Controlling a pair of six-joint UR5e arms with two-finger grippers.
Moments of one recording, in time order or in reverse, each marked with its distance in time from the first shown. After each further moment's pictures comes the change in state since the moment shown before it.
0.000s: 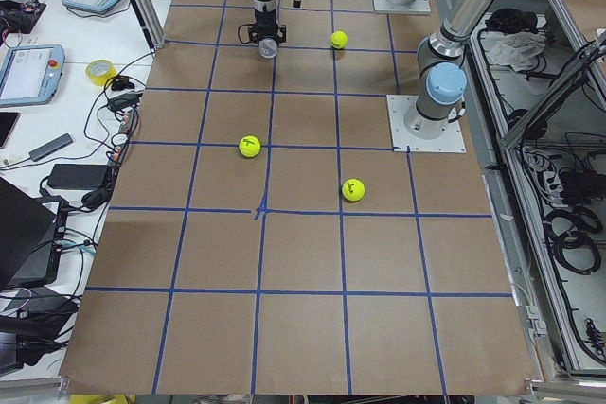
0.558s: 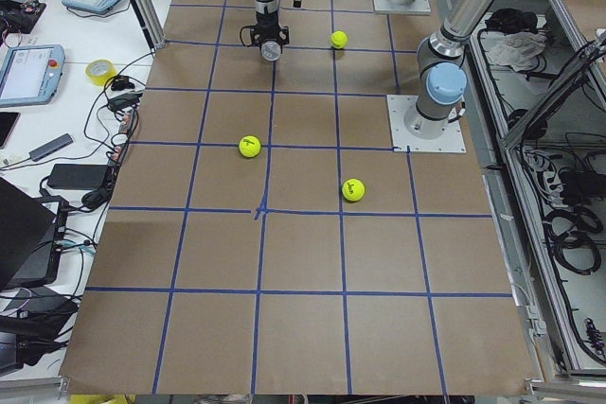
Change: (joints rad) left arm 0.000 0.002 -0.002 0.000 0.000 0.000; right arm -0.002 -0.001 0.004 0.009 0.085 0.007
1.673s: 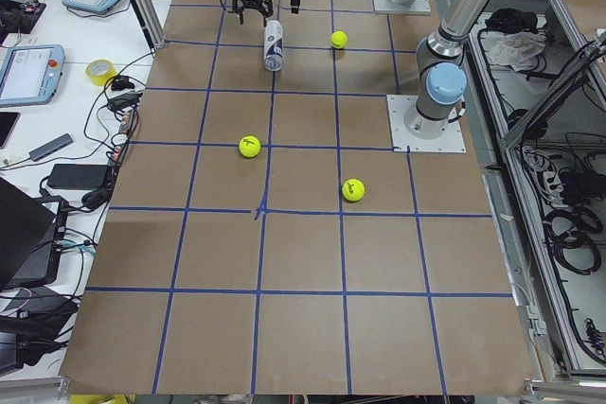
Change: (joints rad) left arm 0.038 -0.057 -0.037 0.008 -0.142 0.000; right arm -0.226 -0.099 -0.006 0.021 0.106 0.079
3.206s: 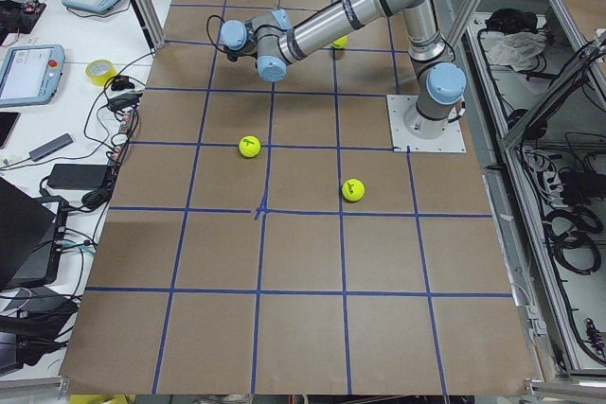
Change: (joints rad) left arm 0.105 -0.571 -0.053 0.262 -0.580 0.115; right arm -0.242 -0.208 -0.004 0.206 -0.002 0.174
